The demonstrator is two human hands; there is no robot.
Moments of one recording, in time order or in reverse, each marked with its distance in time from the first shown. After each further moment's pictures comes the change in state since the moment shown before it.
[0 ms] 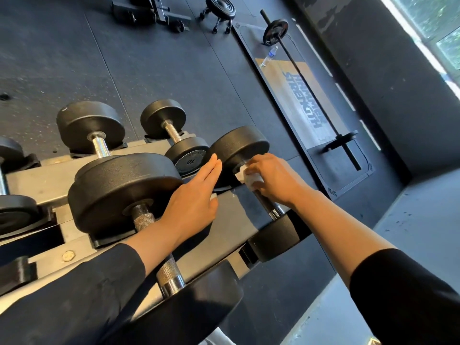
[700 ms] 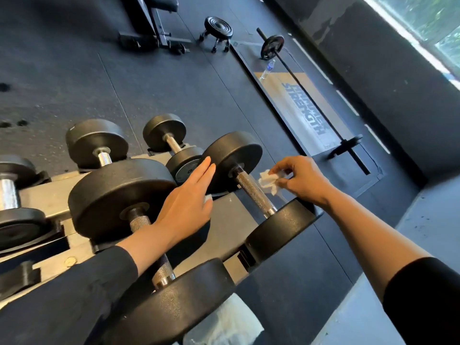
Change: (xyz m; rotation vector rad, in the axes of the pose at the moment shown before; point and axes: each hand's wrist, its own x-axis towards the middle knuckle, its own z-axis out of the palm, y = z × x) left_hand -0.004 0.010 -0.005 0.002 0.035 0.035; right_hand -0.038 0.043 -0.011 0.397 0.134 0.300
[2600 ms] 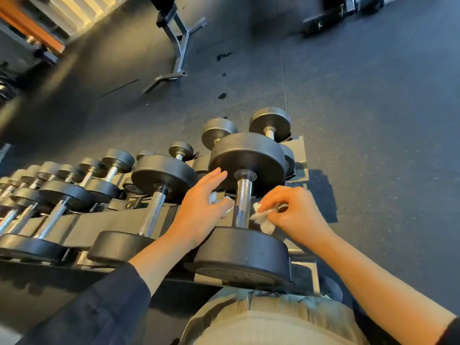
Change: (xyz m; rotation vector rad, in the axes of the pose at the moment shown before) left_hand 0.069 0.155 0.086 0.128 0.403 -0.921; right_hand 0.072 0.115 0.080 1.011 -0.439 -0.566
